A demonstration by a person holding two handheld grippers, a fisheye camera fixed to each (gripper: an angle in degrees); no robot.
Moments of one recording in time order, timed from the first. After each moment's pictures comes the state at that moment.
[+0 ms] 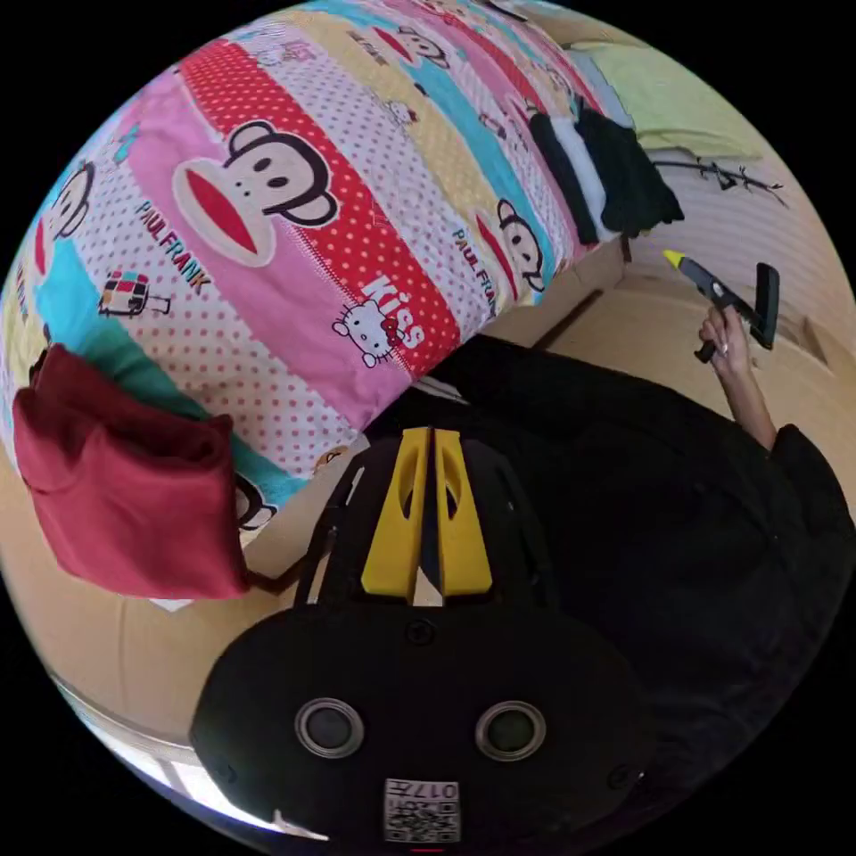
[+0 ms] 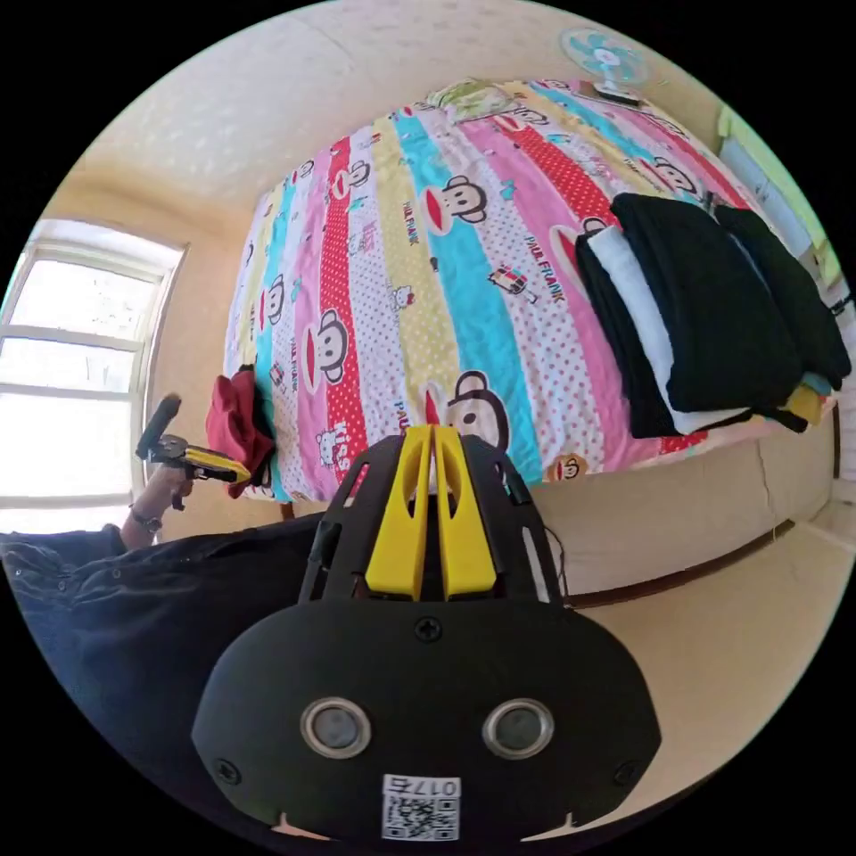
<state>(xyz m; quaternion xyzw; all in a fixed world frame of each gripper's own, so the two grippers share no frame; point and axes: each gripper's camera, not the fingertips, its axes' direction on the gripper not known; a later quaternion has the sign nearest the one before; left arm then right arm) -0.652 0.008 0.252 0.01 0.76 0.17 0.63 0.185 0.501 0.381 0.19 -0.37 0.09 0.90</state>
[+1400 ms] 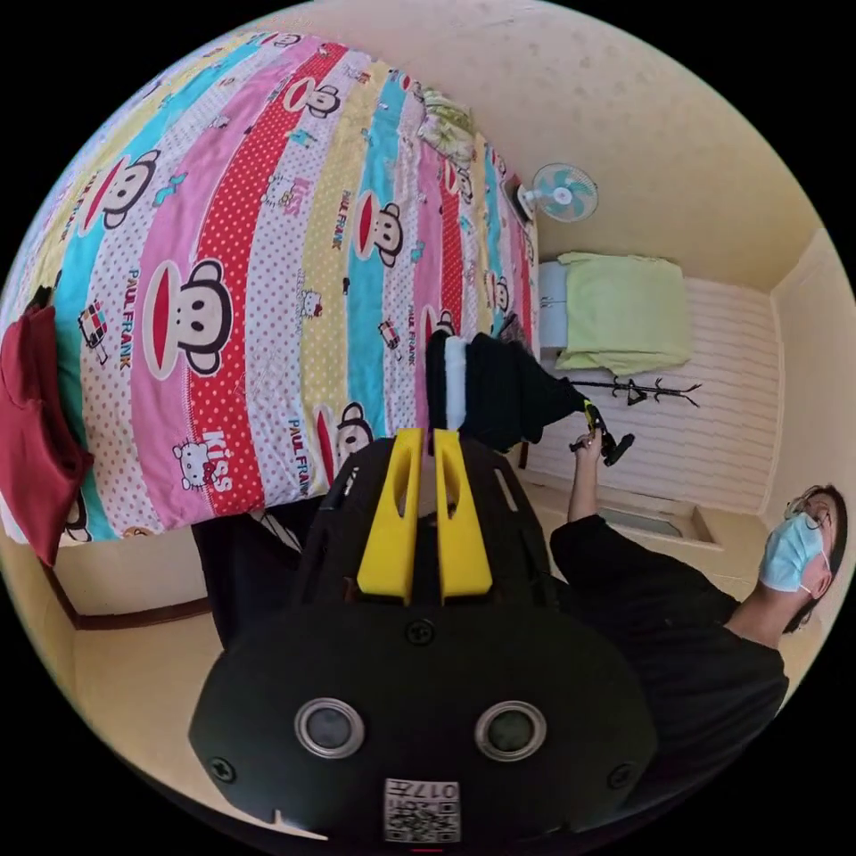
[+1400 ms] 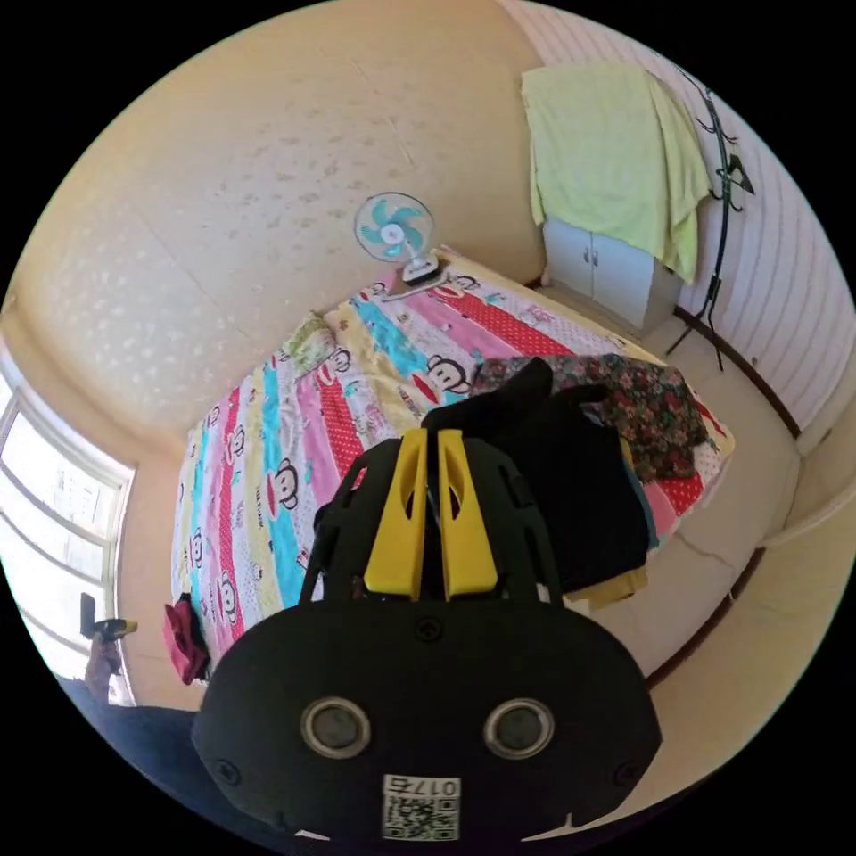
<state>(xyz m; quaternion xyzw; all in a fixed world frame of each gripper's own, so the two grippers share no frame) -0.696 0.074 0.012 0.08 0.88 -0.20 0.43 0.513 0.490 0.327 0.44 -0.31 0.23 0.81</state>
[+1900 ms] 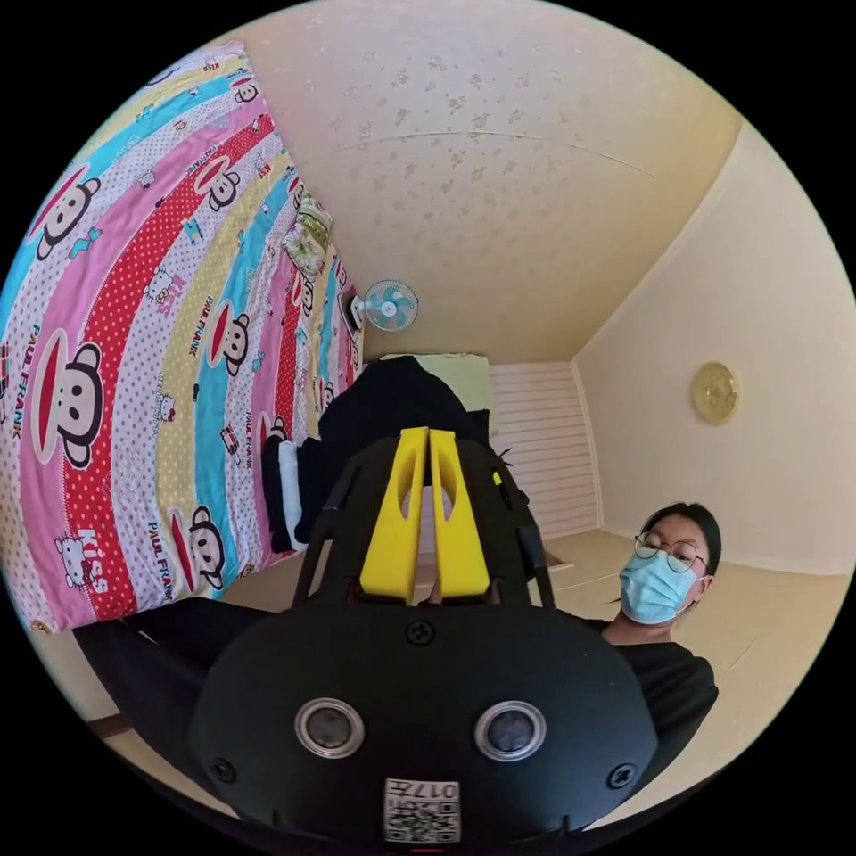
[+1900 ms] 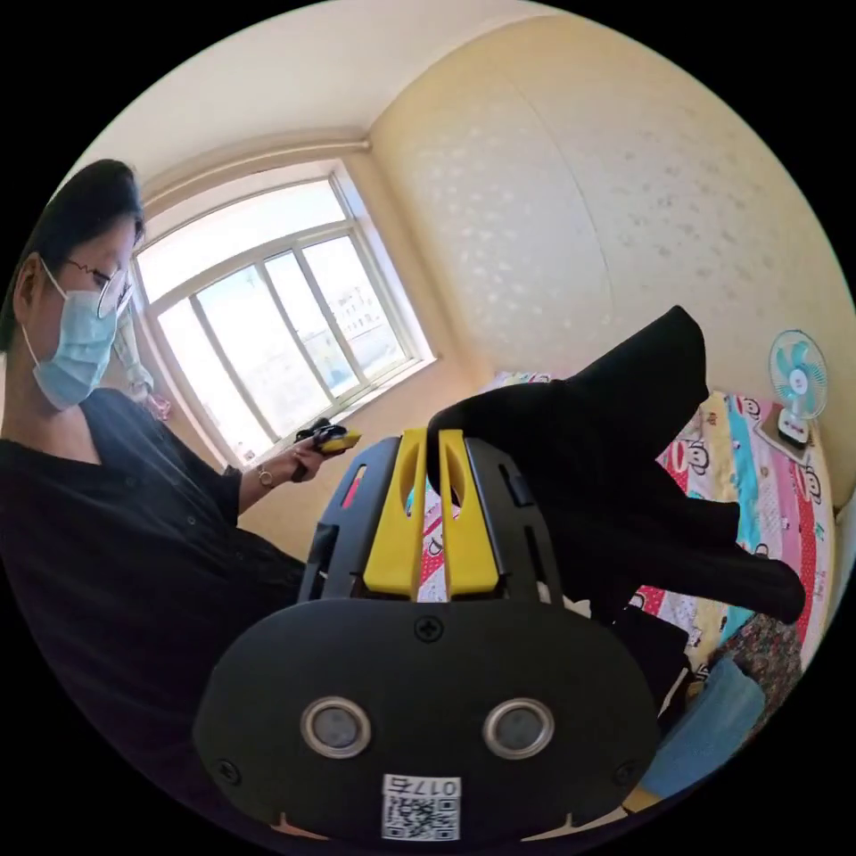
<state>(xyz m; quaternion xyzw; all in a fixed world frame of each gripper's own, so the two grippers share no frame) -0.740 0.131 0.091 0.24 0.92 -0.28 0.14 0.255 0.505 0.089 0.50 -0.45 -0.28 0.68</state>
